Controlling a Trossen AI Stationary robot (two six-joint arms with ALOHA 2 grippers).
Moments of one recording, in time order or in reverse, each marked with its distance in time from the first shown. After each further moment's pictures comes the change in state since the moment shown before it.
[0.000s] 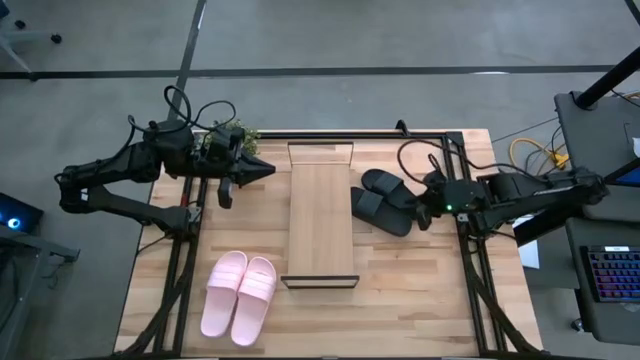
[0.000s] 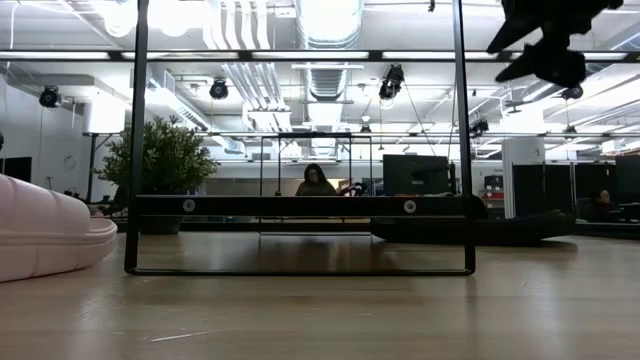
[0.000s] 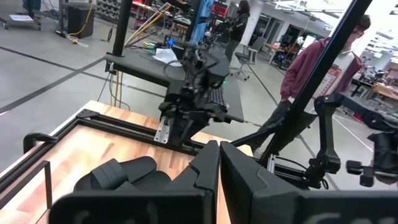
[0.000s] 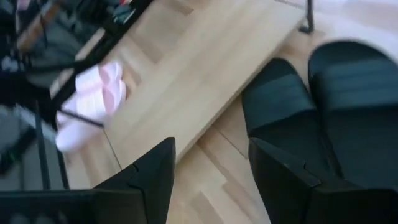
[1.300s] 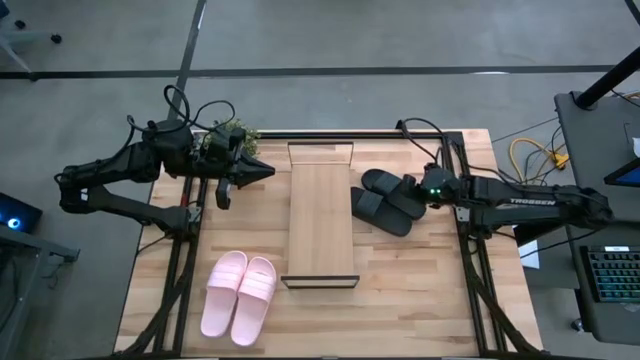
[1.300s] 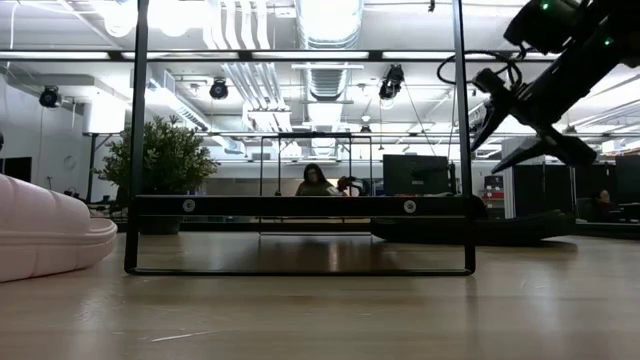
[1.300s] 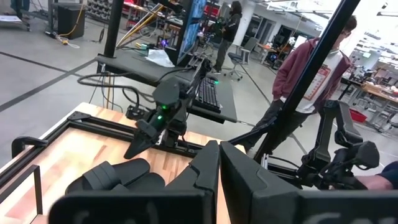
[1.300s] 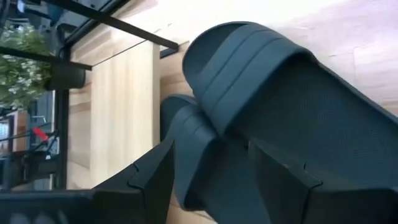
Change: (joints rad) left arm 0.001 0.000 0.001 0.010 0.028 0.002; right arm -0.389 0.037 -0.322 0.277 -0.046 0.449
